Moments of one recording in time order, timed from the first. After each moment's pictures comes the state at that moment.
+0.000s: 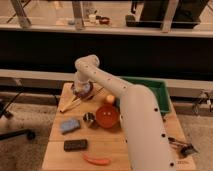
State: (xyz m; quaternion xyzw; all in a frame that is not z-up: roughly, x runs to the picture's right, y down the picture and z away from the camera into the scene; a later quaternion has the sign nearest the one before) arm -0.178 -0.012 0.929 -0.21 -0.23 -0.15 0.94
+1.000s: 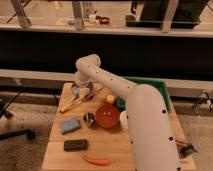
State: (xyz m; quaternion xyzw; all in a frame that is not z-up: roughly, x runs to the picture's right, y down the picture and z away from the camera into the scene) arm -0.178 -0.014 0.911 -0.20 -0.25 -0.17 0.93
